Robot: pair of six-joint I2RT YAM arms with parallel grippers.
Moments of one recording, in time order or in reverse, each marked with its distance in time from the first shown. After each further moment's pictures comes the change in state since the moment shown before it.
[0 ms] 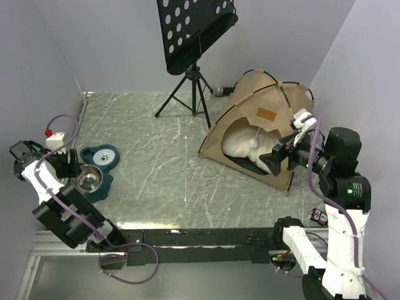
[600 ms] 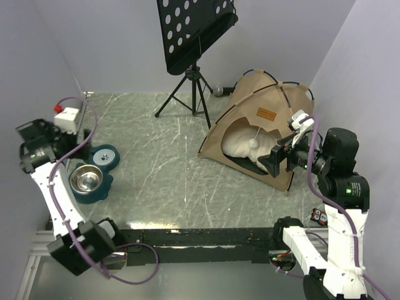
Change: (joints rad) left arm -0.199 -0.237 0.161 -0.068 0.020 -0.089; right arm 0.015 -0.003 -0.012 -0.001 -0.001 0.006
